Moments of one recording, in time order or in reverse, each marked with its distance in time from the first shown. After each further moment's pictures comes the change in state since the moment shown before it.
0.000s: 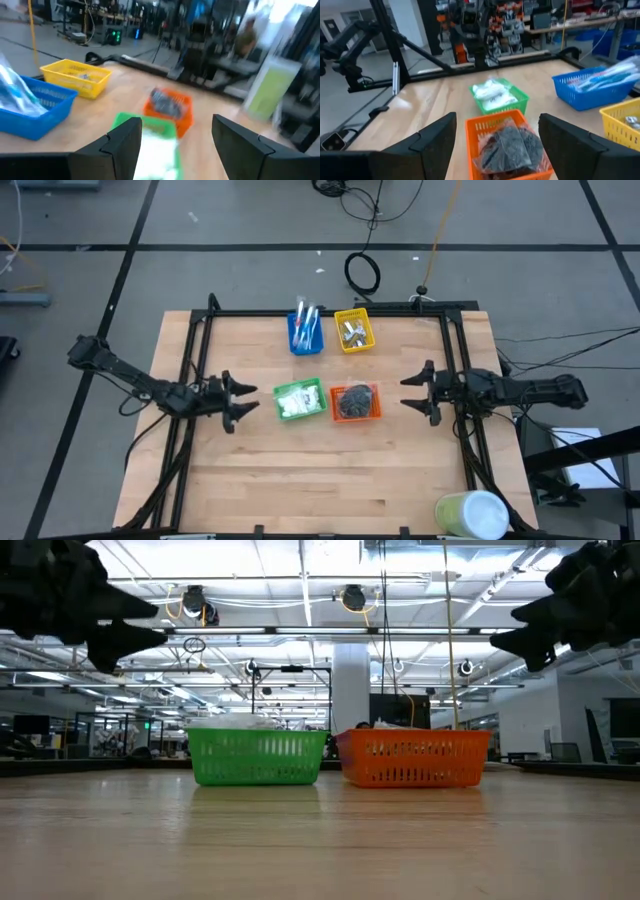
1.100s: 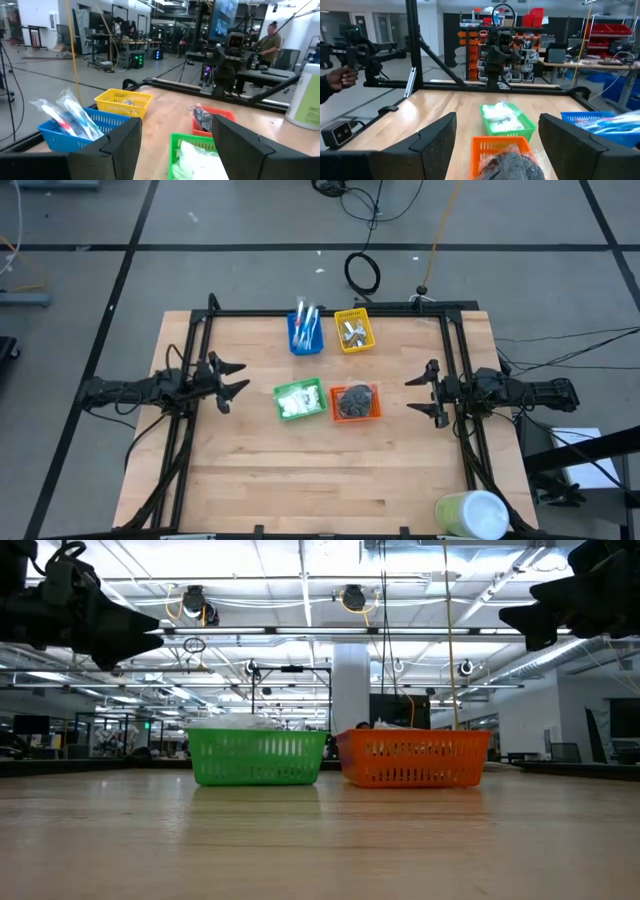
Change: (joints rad) left arm 0.386 -0.530 -0.033 -0.435 0.263 0.218; right arm 0.006 -0.132 -0.021 0.014 -0.087 -0.187
